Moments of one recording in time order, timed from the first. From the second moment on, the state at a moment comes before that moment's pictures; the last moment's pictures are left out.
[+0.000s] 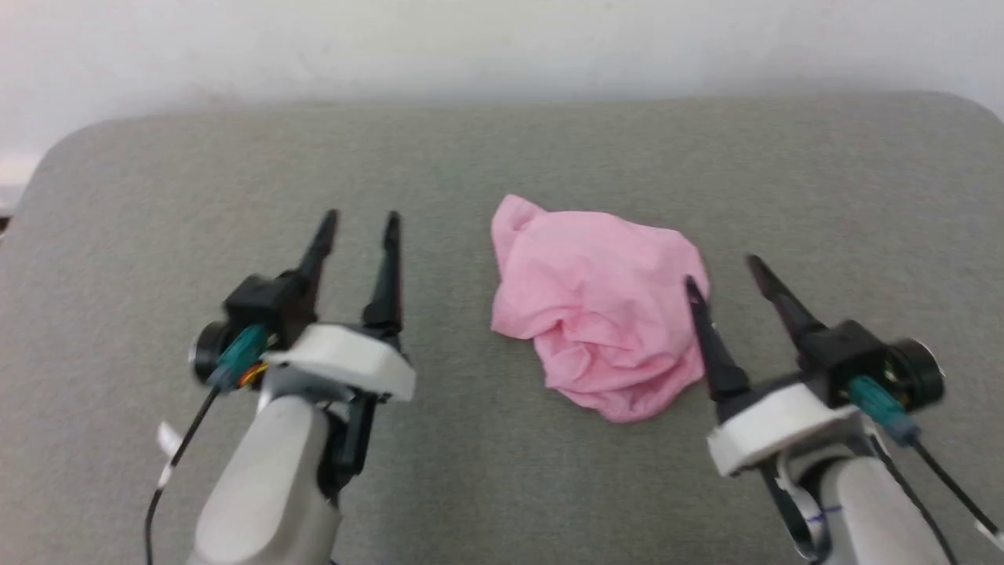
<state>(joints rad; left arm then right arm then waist) -0.43 0.15 -0.31 0.35 -0.40 0.06 -0.26 -0.15 -0.05 0.11 0.05 0.02 0.13 -0.10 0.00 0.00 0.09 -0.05</state>
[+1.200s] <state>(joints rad) -0.23 0.05 -0.18 0.05 -0.29 0.05 -0.26 -0.56 -0.18 0.41 0.33 0.12 0.13 0.59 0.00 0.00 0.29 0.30</state>
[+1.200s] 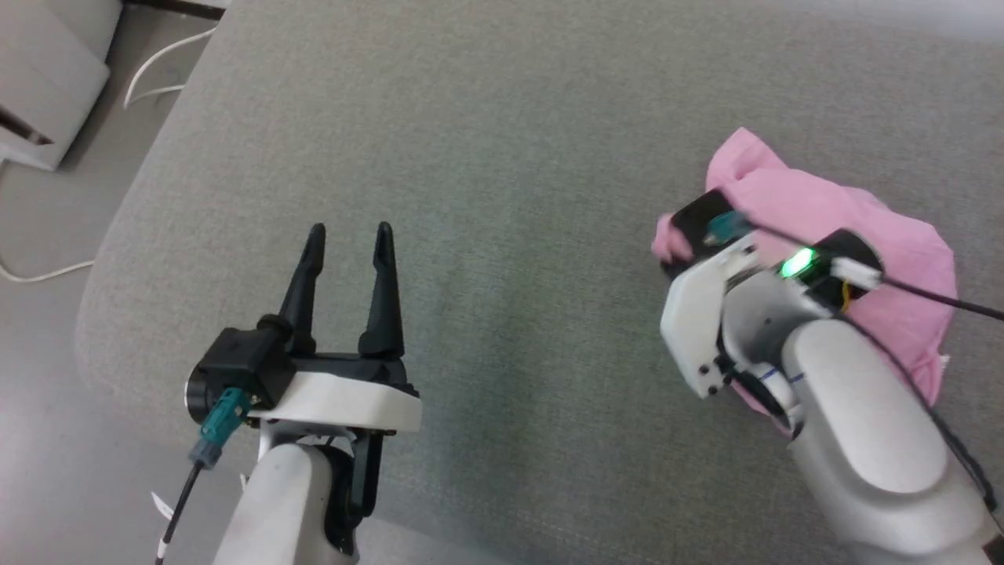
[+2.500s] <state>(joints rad) -0.17 0.05 -0.20 0.12 -0.23 -0.04 -0.26 -0.04 -0.05 -0.17 0.05 0.05 0.13 -0.04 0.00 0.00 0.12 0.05</state>
